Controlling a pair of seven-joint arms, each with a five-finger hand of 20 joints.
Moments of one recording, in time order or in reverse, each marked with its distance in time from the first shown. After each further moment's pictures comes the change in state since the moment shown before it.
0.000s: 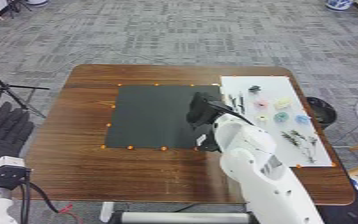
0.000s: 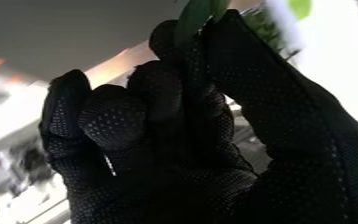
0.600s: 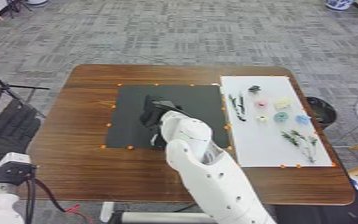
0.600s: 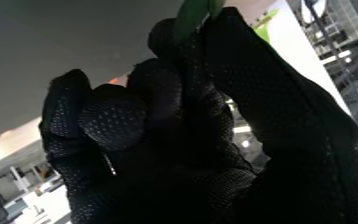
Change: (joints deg) left arm -1.2 2.3 2.1 0.6 -1.6 0.1 1.1; right arm 7.4 -17.4 -8.2 17.5 -10.6 -1.0 -2.2
